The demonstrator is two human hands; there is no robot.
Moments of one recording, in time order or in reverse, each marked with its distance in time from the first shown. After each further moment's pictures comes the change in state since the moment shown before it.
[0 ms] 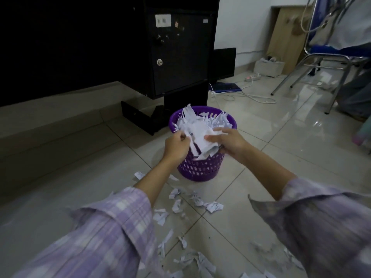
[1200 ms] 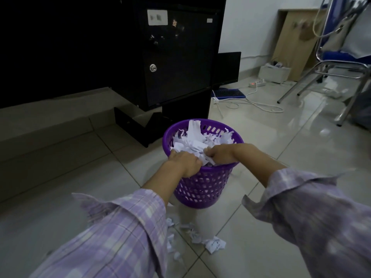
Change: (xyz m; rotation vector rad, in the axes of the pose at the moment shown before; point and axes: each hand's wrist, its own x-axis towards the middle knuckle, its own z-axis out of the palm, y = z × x) left_hand 0.099 0.000 0.042 1.023 -0.465 0.207; right_hand 0.126 -0.021 -0.009 -1.837 -0.506 -0.062
